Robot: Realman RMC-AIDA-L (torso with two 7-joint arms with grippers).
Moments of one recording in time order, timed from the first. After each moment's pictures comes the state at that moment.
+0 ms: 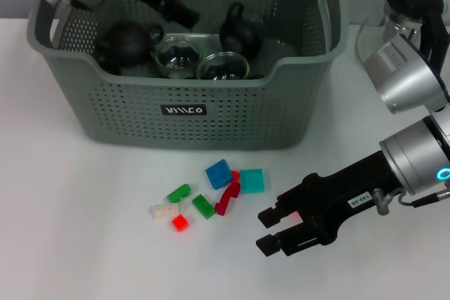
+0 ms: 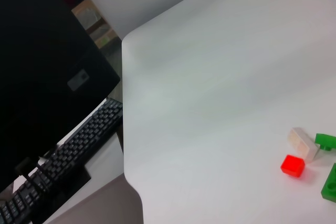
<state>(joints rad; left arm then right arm) -0.89 -2.08 1.07 1.08 2.67 1.14 -2.22 0.75 2.07 -1.19 -0.69 -2.08 -1.64 1.82</state>
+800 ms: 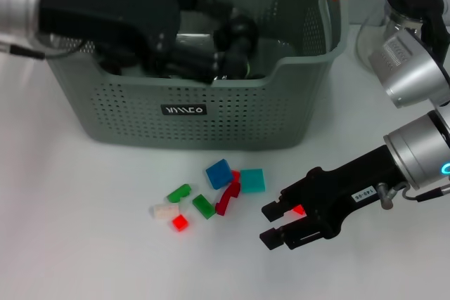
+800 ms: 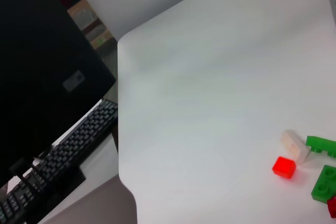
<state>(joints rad) -0.67 -2.09 0.75 1.32 1.94 1.90 -1.83 0.75 2.06 -1.18 -0.69 -2.08 -1.65 1.82</state>
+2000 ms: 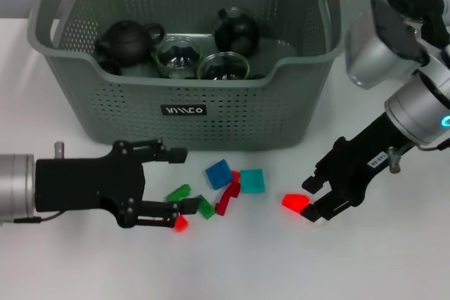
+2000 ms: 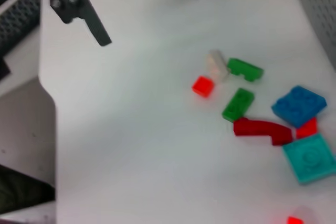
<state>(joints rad) -0.40 -2.16 0.65 0.90 2.08 1.82 -1.26 0.91 2.04 -1.19 -0.76 -2.40 -1.65 1.93</state>
